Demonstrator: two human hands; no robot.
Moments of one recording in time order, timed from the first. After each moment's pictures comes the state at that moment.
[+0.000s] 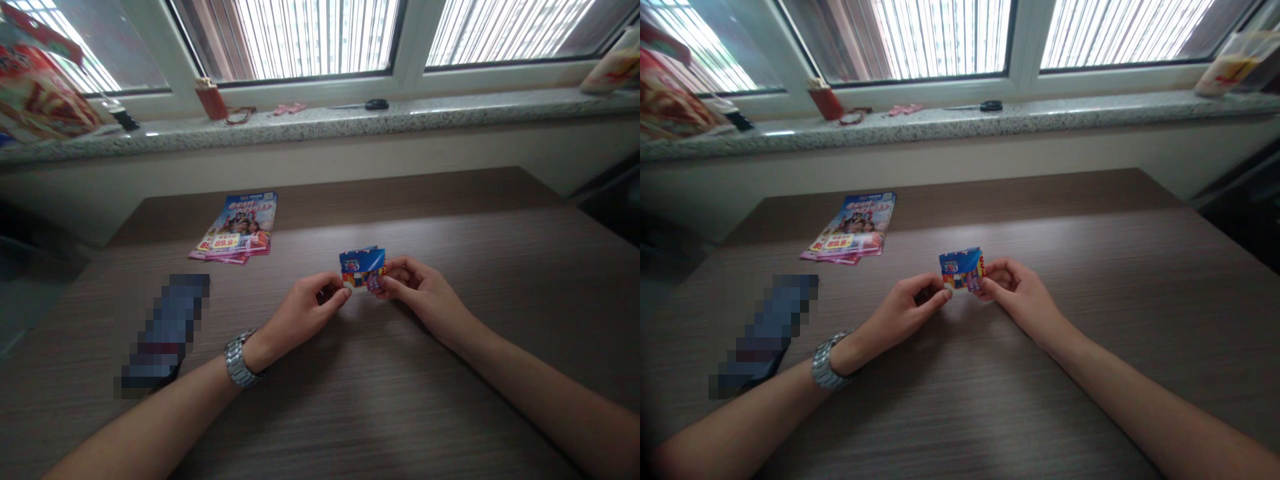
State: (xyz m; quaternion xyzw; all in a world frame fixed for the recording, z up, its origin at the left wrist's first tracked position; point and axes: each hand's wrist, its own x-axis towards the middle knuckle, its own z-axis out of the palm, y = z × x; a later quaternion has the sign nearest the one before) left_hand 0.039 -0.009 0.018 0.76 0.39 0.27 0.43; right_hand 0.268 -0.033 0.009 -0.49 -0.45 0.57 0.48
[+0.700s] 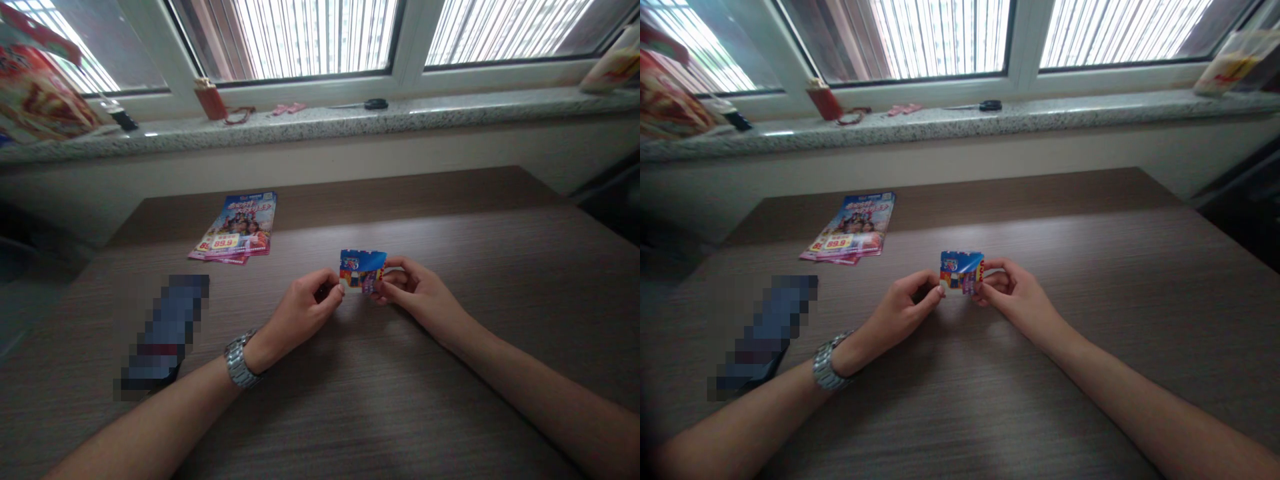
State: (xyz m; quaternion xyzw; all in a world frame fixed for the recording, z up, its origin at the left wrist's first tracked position) left_hand 0.038 -0.009 0.017 0.77 0.41 0.29 0.40; right_hand 0.267 -0.033 0.004 -0.48 -0.46 0.59 0.46
